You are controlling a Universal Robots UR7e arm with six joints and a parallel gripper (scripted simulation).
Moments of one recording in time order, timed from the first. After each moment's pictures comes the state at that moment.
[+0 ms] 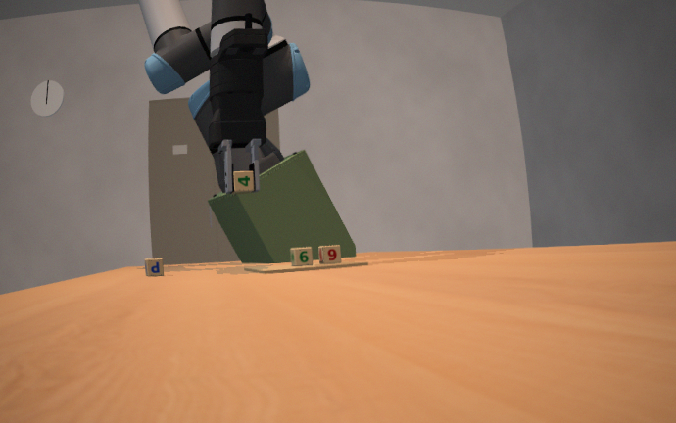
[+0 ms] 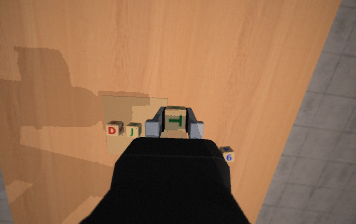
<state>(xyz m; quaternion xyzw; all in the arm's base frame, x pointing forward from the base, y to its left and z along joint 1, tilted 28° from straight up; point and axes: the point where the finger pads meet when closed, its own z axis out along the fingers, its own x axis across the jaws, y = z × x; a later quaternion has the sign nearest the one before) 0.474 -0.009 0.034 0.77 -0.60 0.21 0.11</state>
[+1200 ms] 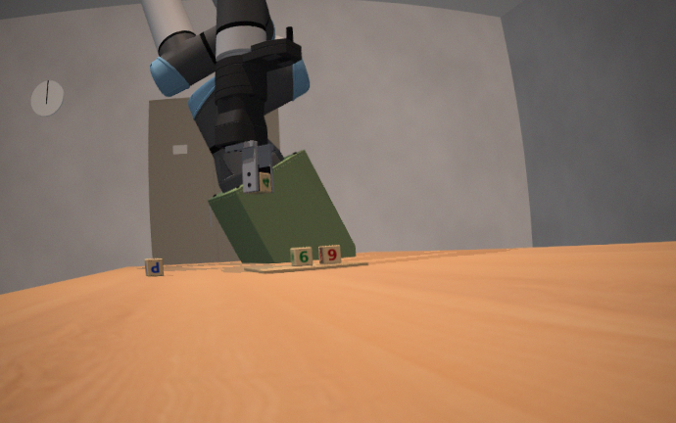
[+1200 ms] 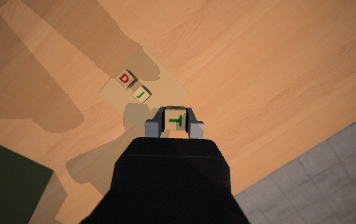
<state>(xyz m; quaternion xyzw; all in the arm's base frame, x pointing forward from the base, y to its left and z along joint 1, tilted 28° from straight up) 0.442 0.008 0.020 0.93 -0.28 0.16 0.18</state>
